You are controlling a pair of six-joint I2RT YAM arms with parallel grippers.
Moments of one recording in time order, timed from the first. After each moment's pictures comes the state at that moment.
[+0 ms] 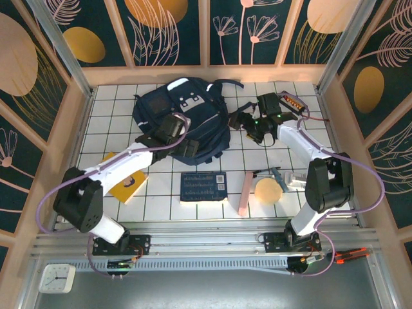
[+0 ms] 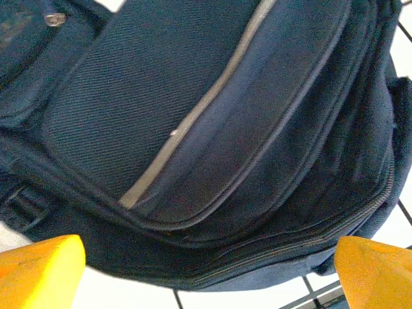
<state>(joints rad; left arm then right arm) -0.61 1.57 1.10 -0.40 -0.16 -0.14 0.31 1.65 1.27 -0.55 -0.37 0.68</state>
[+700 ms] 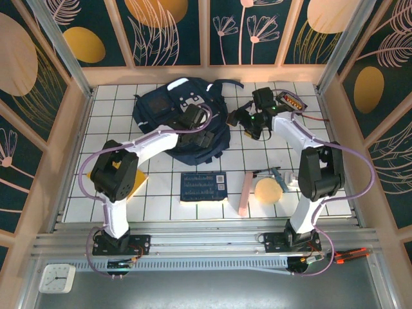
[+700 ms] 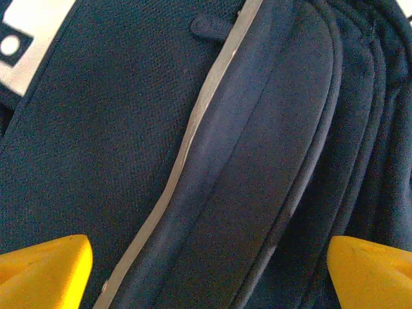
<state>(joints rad) -0.63 1.96 1.45 -0.40 -0.16 -0.04 0.31 1.79 1.41 -0.62 -0.37 0.66</state>
